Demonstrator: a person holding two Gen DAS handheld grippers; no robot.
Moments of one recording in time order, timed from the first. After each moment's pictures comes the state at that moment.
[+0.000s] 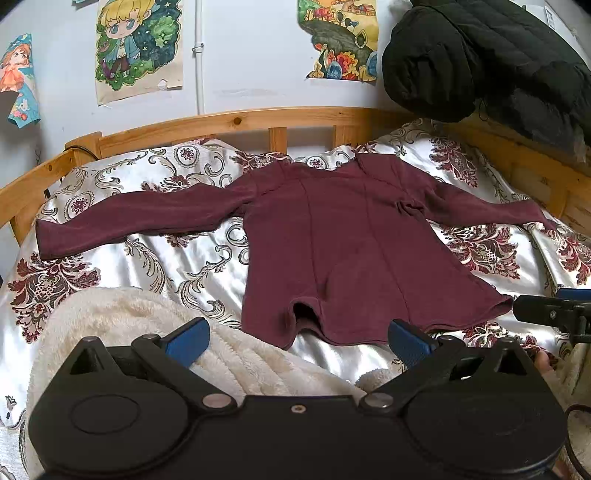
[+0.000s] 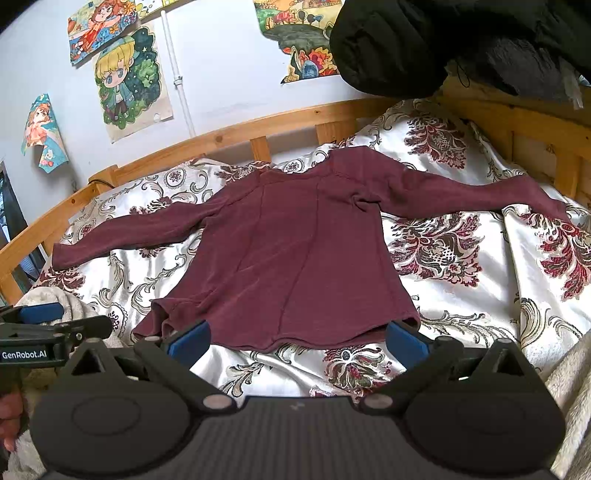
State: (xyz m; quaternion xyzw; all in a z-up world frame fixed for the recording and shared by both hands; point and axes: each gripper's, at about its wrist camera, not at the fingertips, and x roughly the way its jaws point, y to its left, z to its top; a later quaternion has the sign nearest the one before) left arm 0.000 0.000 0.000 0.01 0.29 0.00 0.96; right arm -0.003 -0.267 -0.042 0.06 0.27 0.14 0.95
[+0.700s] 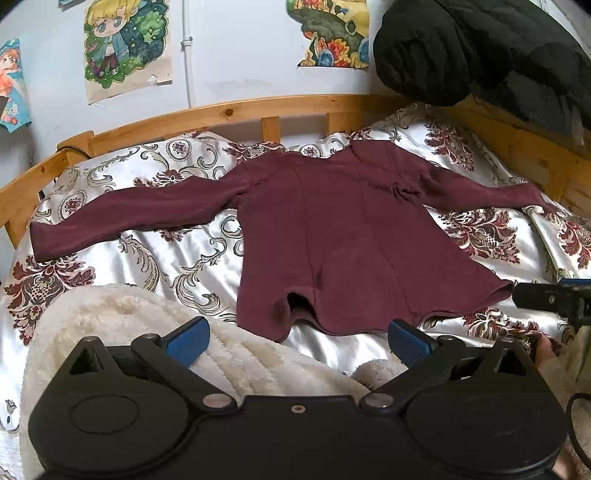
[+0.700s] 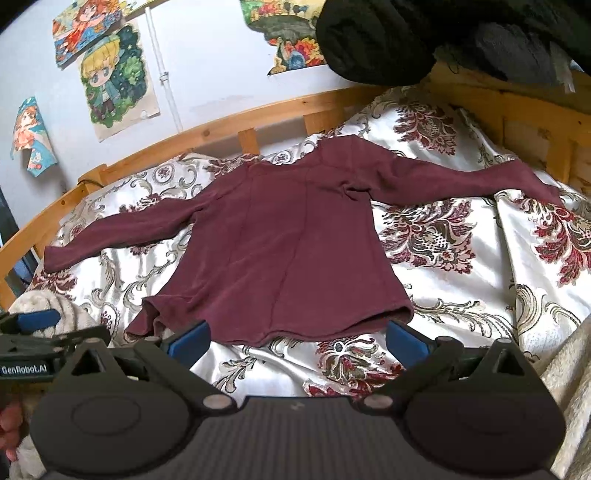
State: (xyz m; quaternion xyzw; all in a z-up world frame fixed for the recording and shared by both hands) left arm 0.005 -0.007 -0.004 0.03 0.31 -0.01 0.95; right arm 0.003 -0.275 -0.046 0.08 0.28 0.12 0.95
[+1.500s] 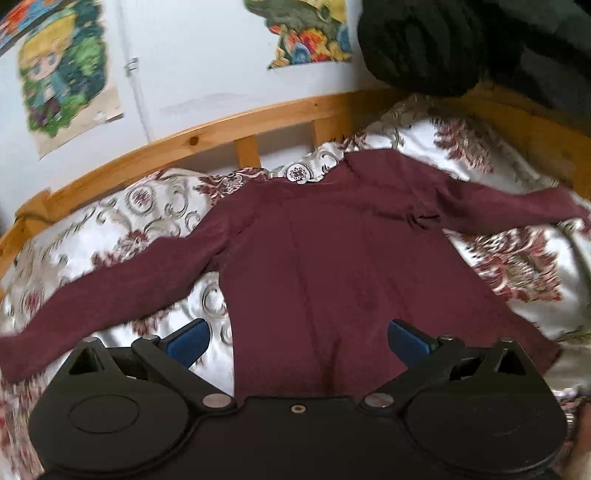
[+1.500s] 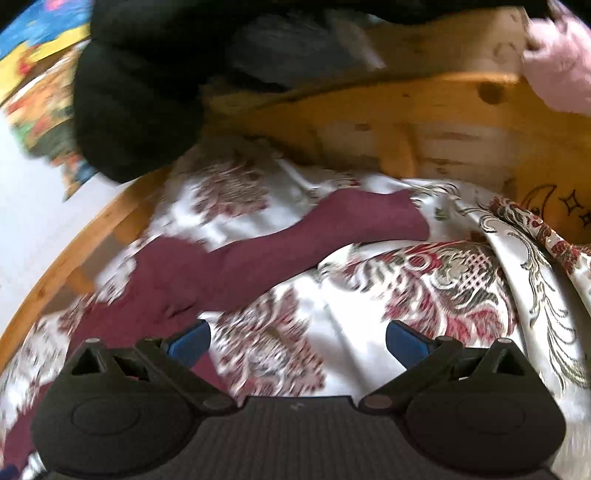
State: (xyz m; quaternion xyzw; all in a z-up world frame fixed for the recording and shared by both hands) left arm 0.163 -0.034 0.023 0.11 0.32 -0.02 0.94; right arm 0.138 -0.436 -0.013 0.30 0.27 -0.12 0.91
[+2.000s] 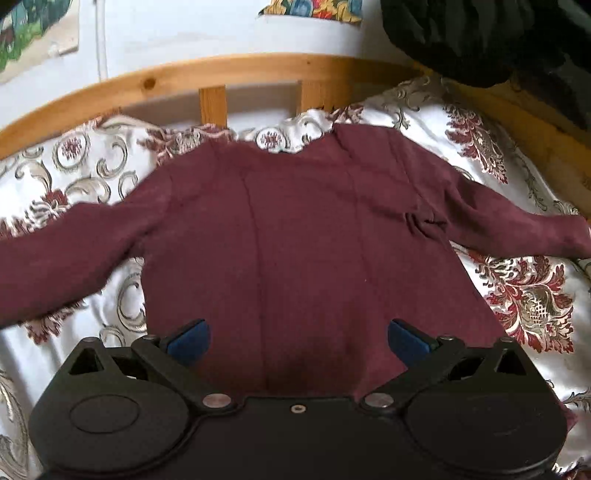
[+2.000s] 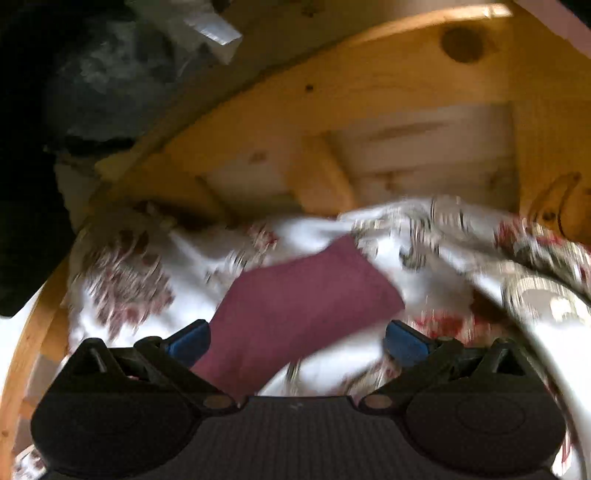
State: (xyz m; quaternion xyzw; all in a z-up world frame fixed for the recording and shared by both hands) left arm 0.266 -0.029 -0.037 0.01 0.36 -0.07 0.93; right arm 0.231 -0.519 -0.050 0.37 0.23 -0.25 0.87
